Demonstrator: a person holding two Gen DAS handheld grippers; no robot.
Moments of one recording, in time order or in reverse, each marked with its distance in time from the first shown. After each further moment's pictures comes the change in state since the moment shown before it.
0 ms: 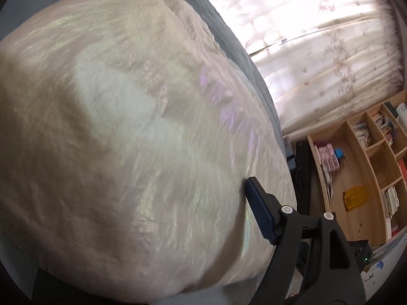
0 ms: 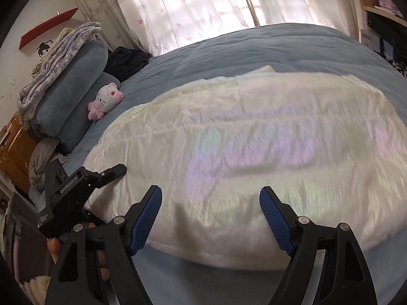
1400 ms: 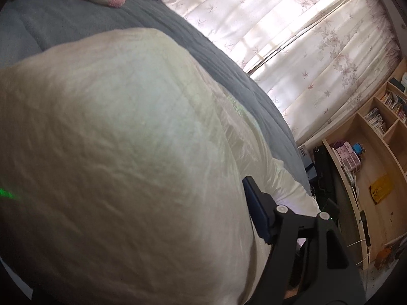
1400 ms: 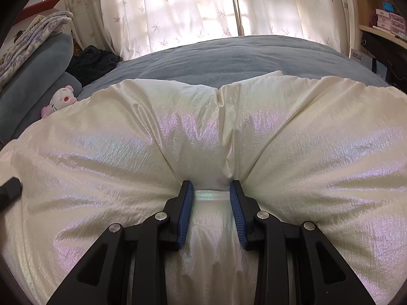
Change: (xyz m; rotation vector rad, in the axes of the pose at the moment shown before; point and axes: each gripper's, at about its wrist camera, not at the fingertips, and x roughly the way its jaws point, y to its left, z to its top) left arm 0.034 -0.052 0.062 0.210 -0.163 0.107; right arm 0.209 -0.026 0.080 -0.031 -0.095 -0.216
